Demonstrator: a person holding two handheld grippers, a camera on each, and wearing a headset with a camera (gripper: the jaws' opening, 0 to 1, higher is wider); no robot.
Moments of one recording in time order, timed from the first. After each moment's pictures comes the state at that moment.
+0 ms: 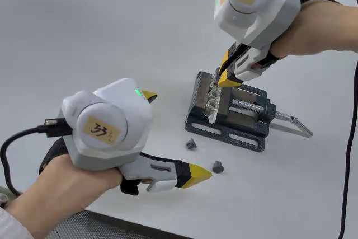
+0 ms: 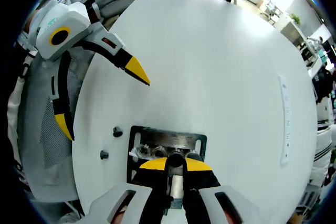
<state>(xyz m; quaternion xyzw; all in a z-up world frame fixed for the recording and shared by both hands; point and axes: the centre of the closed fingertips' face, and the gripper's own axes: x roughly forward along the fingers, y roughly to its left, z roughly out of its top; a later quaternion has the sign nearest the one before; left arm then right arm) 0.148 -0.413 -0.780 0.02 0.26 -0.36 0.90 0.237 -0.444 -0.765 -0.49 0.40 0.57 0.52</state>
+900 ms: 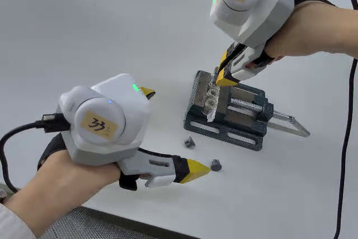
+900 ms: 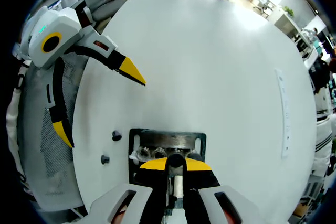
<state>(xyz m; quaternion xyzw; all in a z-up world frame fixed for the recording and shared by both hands) 0.149 -0.413 -0.775 0.01 0.25 -0.36 0.90 0.236 -0.443 -0.766 -0.48 0.42 0.55 0.54</state>
